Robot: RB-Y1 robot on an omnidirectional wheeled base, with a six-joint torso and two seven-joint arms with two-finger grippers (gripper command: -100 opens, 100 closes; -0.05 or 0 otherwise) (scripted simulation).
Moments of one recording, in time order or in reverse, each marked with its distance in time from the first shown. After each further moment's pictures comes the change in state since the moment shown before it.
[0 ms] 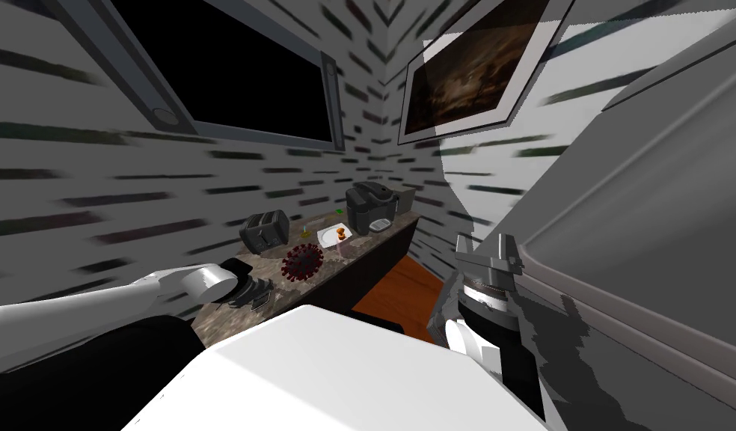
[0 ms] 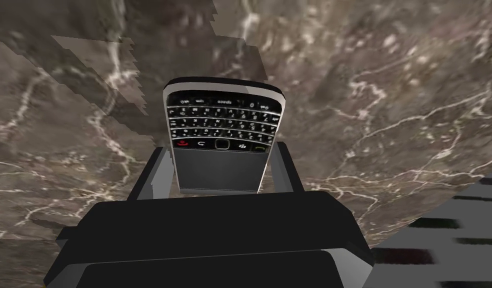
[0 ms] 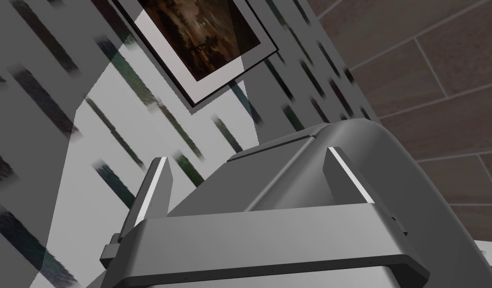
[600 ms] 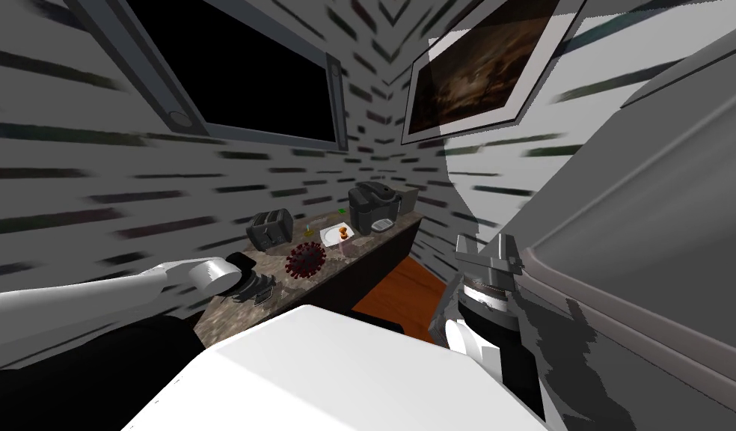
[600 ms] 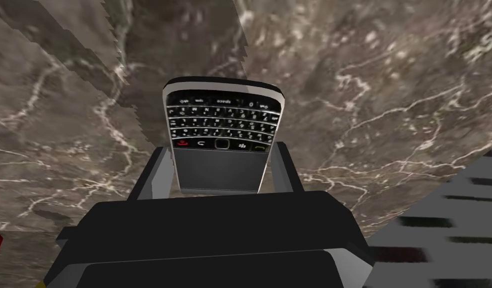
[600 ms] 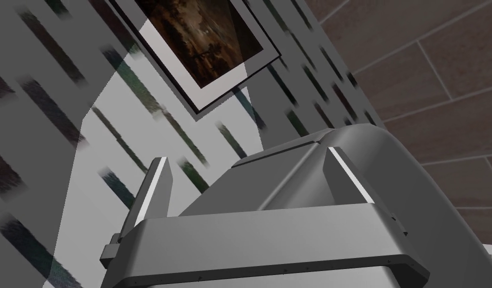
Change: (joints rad) left arm 0.004 0.054 0.028 -0.026 0.039 0.024 0.011; right arm 0.000 0.000 0.000 0.000 0.000 0.000 0.000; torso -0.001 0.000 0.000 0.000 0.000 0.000
